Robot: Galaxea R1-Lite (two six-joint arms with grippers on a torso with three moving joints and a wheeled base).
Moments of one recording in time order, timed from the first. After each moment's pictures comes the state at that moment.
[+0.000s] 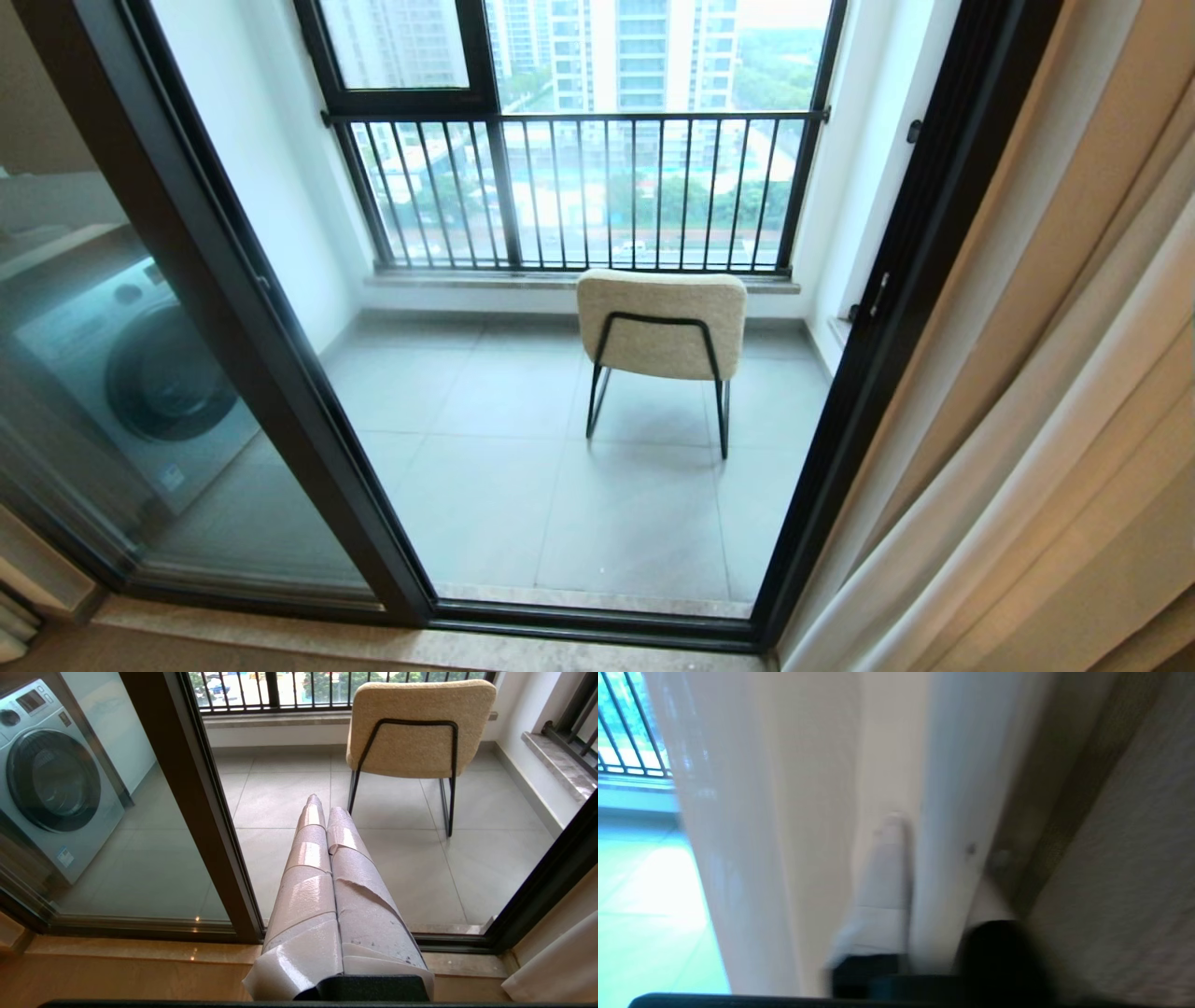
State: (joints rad) left arm 0.01 0.00 0.00 0.00 -0.01 0.04; right arm -0.83 1.34 -0.88 -0.67 0.70 0.01
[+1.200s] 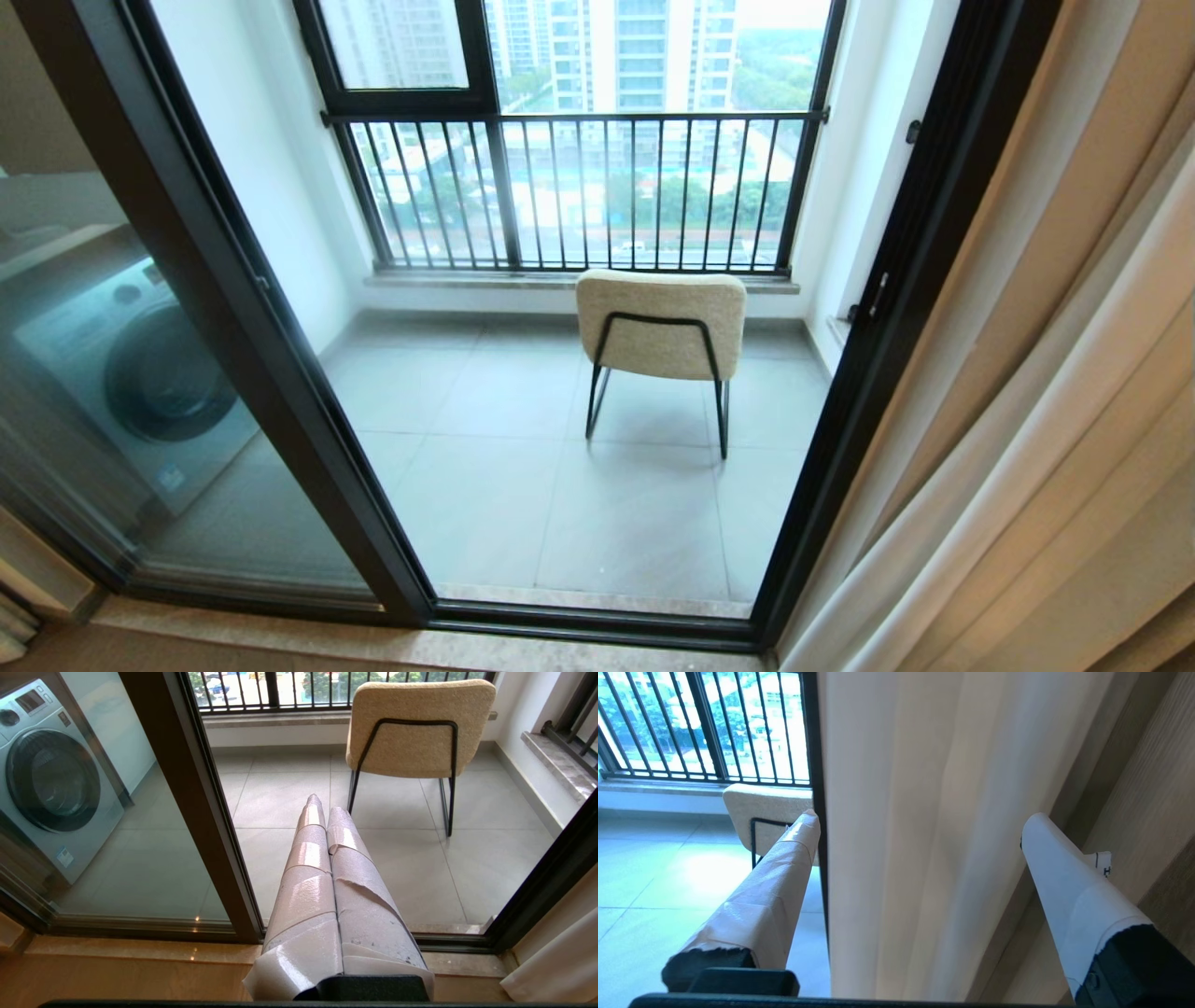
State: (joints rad) left arm 0.01 0.00 0.00 0.00 -0.01 0.04; right arm -0.82 0.92 -0.57 -0.57 0.69 0.04
